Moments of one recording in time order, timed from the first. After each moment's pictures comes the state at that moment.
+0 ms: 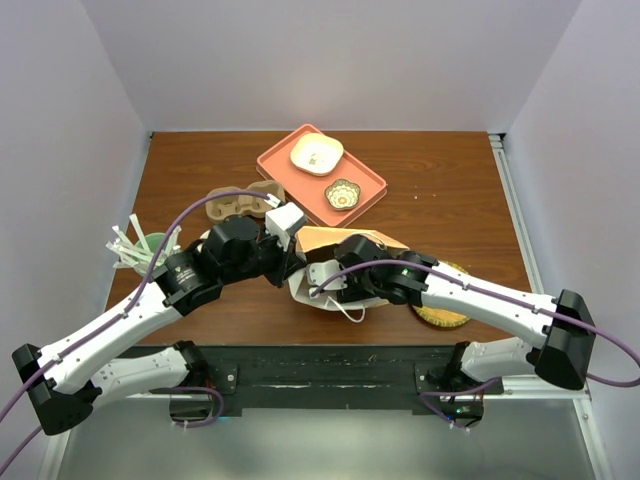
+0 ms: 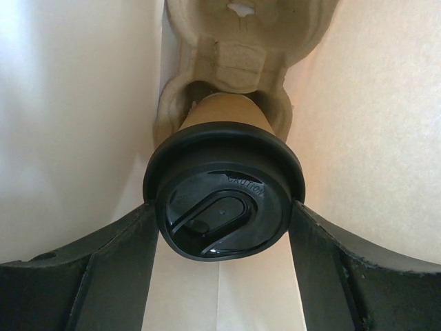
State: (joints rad) left arm -0.87 0.96 1.00 -0.51 0.09 -0.17; right arm 1.03 1.29 1.02 -0.68 0.35 -0.84
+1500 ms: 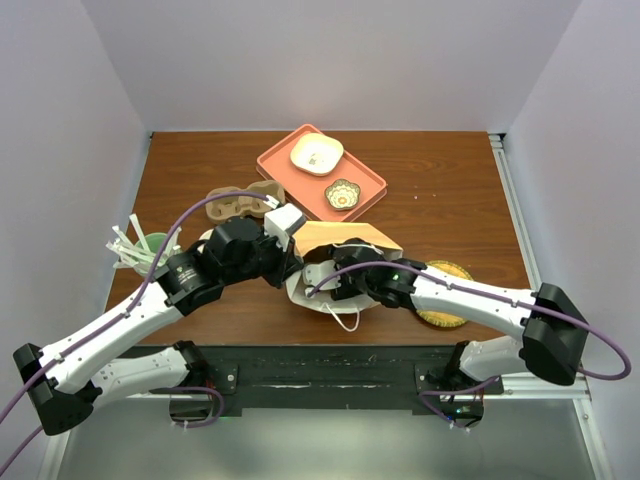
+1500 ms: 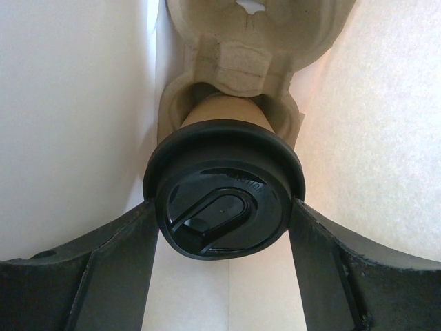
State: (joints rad) left arm -0.86 0.96 0.99 -0.53 0.08 -0.20; right arm 1.00 1.33 0.88 -0.38 0.35 -0.91
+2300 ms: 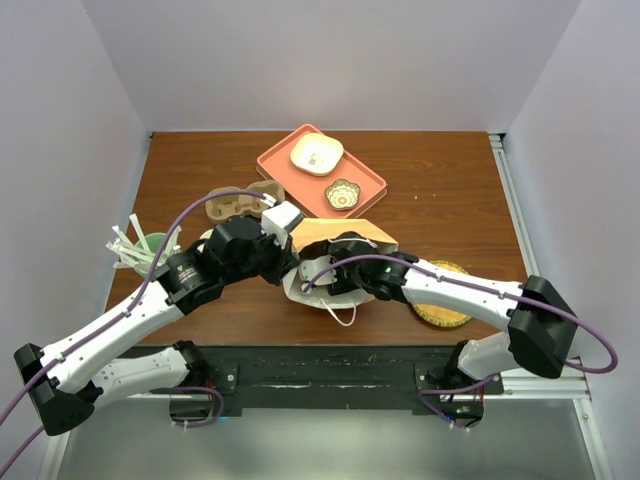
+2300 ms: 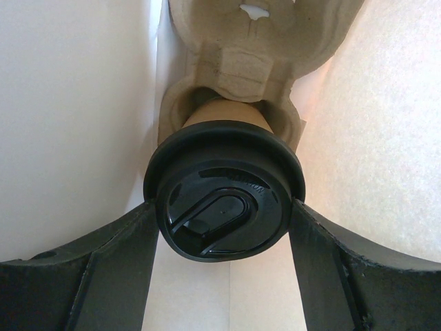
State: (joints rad) left arm -0.85 0.97 0.98 -0.54 0.03 -0.21; right arm 0.97 1.41 0.92 -0.36 0.32 -0.96
